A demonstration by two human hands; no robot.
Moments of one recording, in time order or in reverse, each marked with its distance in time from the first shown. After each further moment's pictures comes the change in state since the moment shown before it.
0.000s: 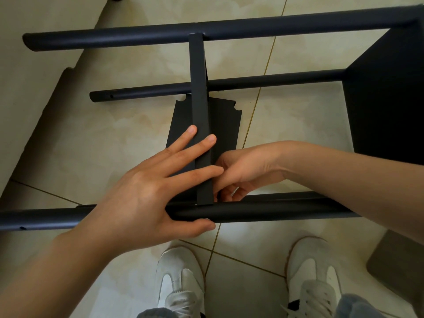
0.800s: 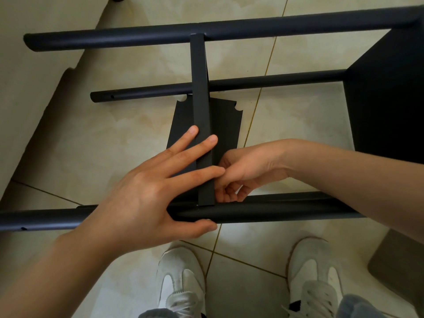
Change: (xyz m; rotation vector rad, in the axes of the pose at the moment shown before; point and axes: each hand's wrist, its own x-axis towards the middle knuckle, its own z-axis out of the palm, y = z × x) left_hand 0.000 0.001 0.000 0.001 0.006 0.000; right_hand -0.001 -0.001 -0.005 -0.057 0.022 0.032
